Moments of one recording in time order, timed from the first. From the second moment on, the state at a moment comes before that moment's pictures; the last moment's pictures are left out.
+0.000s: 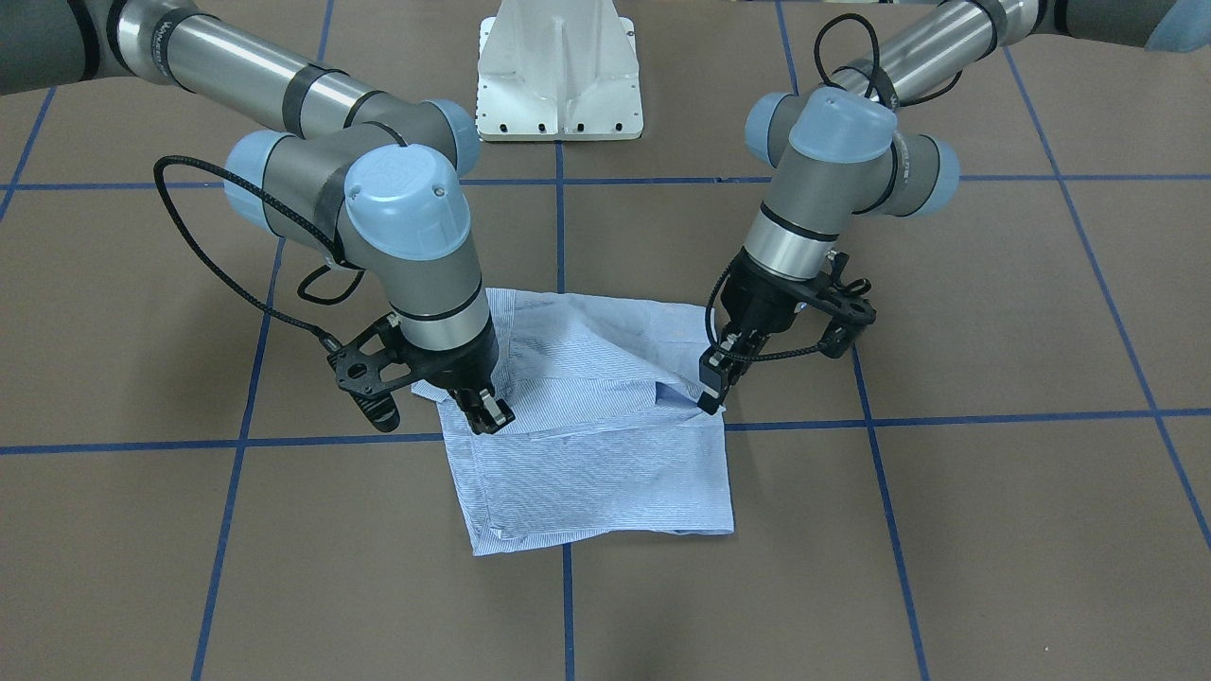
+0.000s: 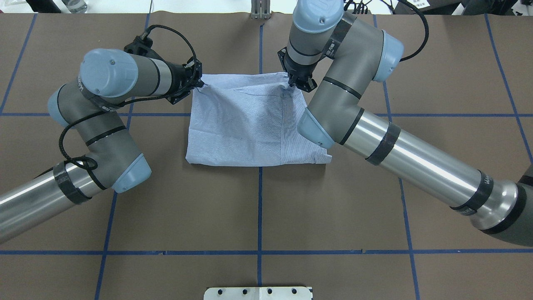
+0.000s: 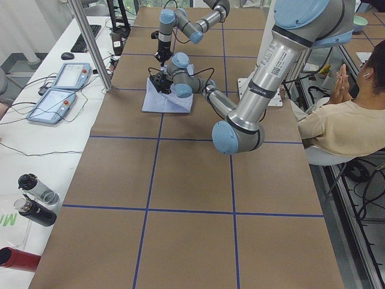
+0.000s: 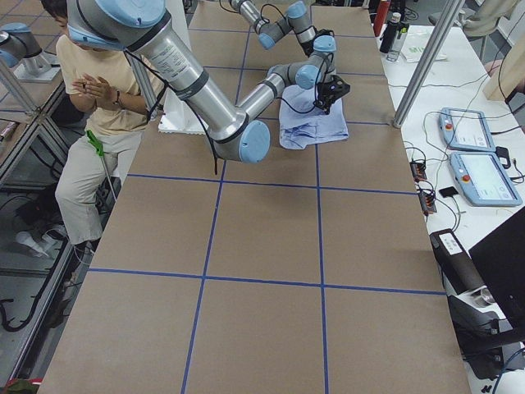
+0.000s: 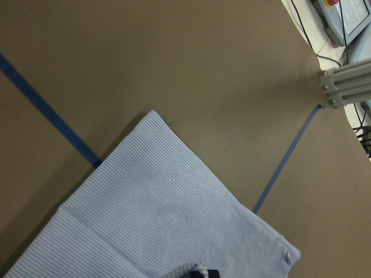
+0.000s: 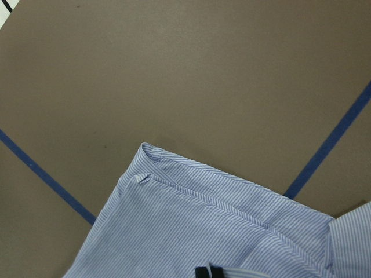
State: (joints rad) left arm -0.73 -2.16 -1.52 -2.21 -1.70 -1.97; right arm 0.76 -0.68 1.33 -1.45 1.92 1.97
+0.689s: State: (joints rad) left arm -0.75 -2.27 -1.25 -2.37 -1.69 -1.93; right arm 0.77 -0.61 1.07 -1.26 1.92 1.92
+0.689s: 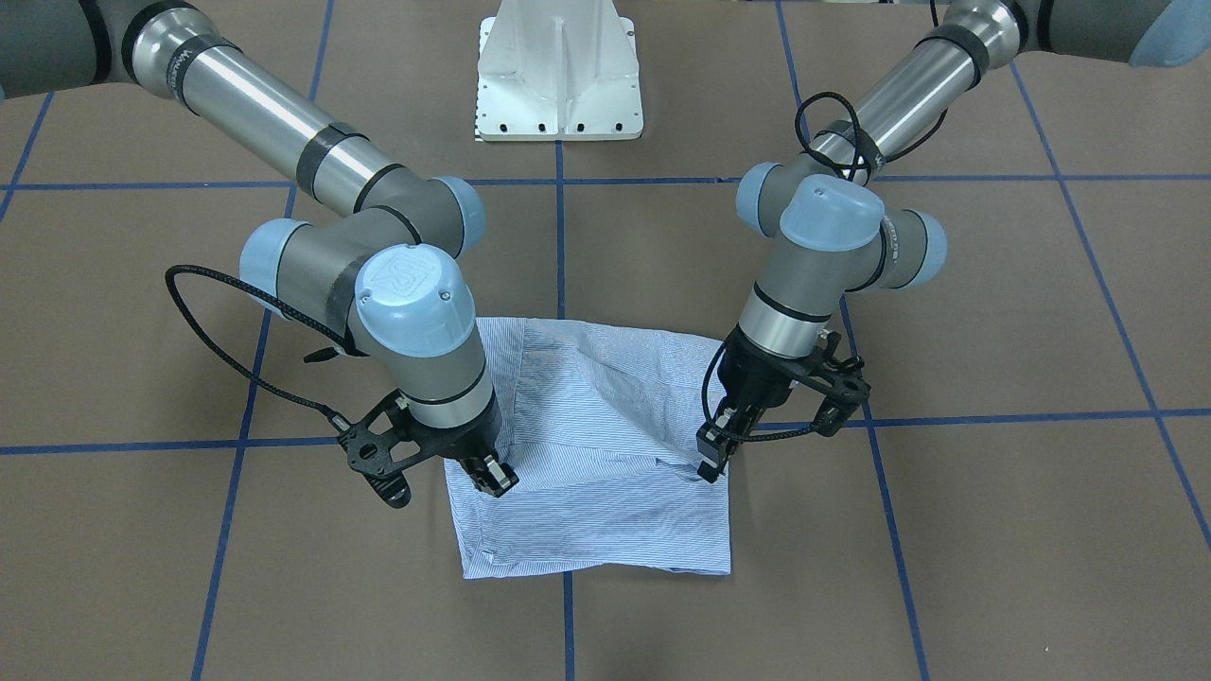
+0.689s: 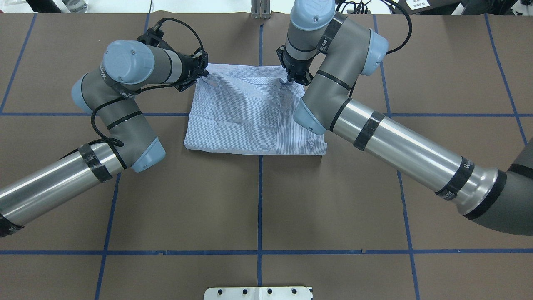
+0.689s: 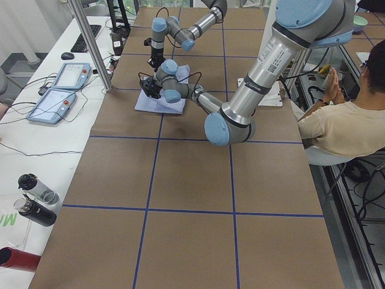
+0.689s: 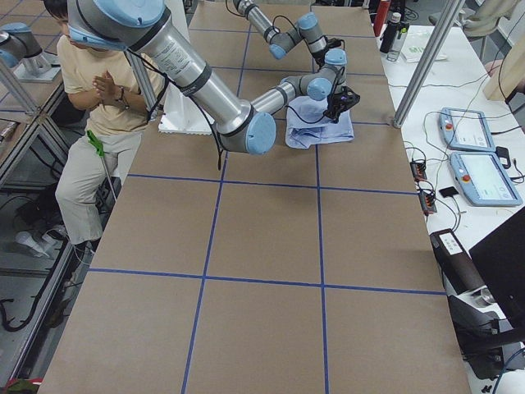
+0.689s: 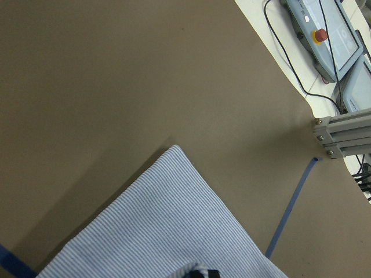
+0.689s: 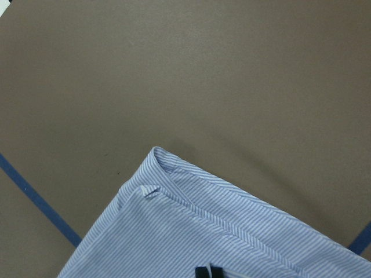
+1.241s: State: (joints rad) left arm -0.75 -2.33 -1.09 -2.45 -1.66 -1.91; right arm 0.77 -0.57 0.95 -1.18 1.91 1.91
